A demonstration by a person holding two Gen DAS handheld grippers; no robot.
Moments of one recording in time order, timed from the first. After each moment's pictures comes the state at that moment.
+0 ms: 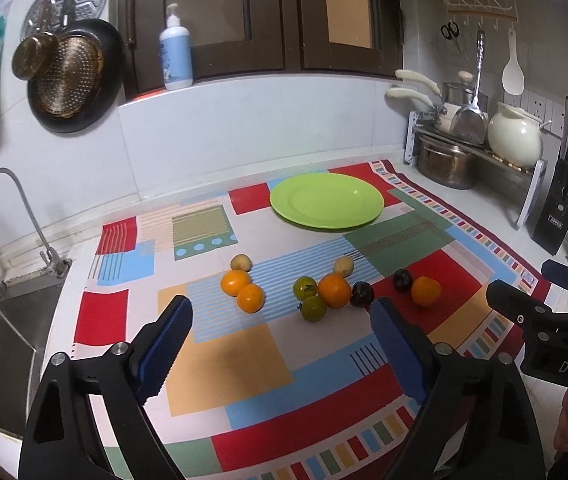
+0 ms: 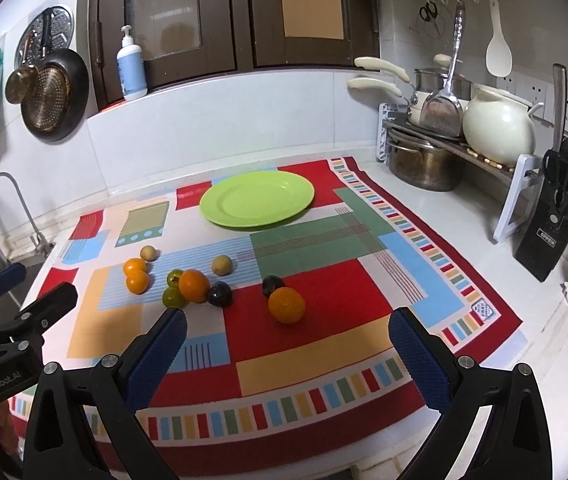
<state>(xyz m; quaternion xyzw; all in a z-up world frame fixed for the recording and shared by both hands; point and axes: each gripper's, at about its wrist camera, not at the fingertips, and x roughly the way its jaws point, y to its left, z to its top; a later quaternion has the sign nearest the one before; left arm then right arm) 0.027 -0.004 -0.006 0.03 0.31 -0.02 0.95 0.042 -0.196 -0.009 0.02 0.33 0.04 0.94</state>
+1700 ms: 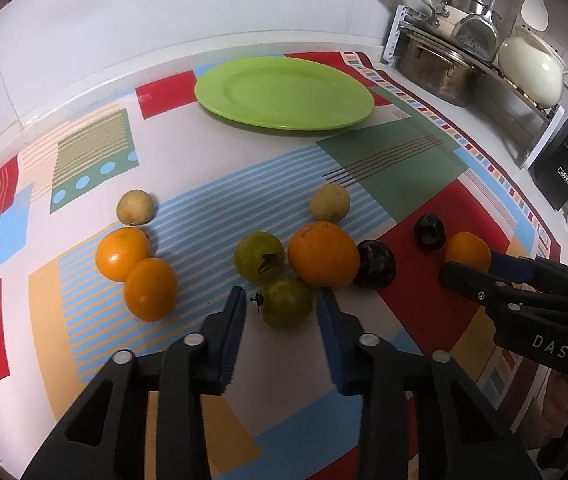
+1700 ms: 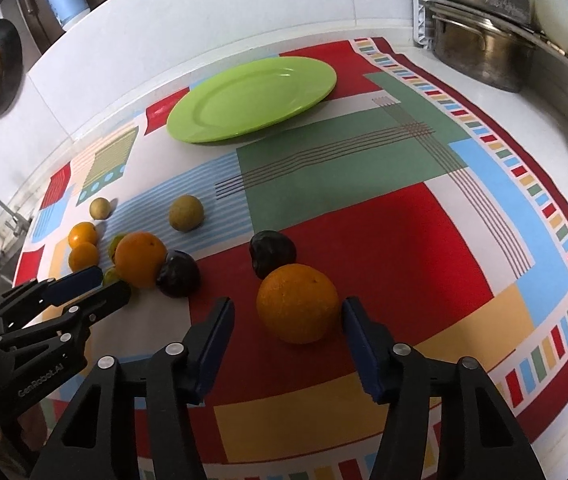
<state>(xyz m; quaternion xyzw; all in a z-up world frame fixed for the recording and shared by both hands) 0.157 -0.013 -0.106 0.02 0.48 -0.12 0.87 0.164 -0.194 -0.106 0.07 0.50 0.08 0.86</state>
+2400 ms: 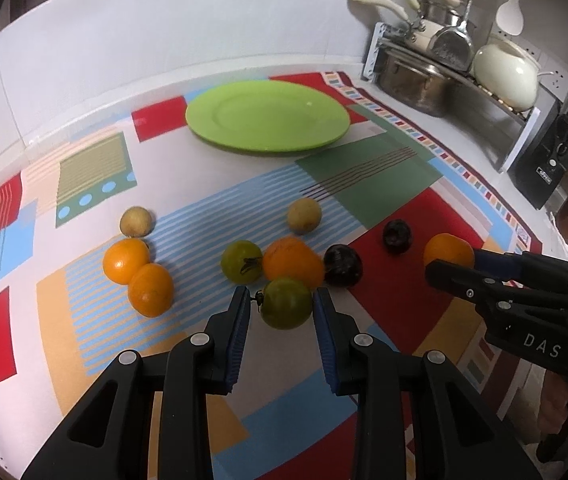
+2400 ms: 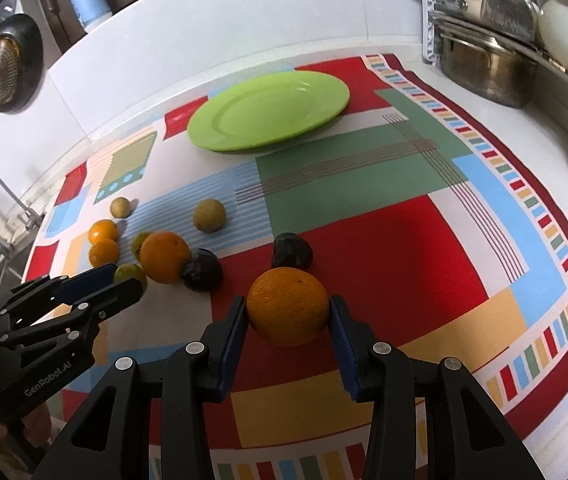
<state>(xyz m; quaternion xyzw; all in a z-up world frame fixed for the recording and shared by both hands) 0.133 -0.016 -0.084 0.02 0.44 -0.14 0.88 0.145 -0.189 -0.086 0.06 0.47 0.10 0.87</state>
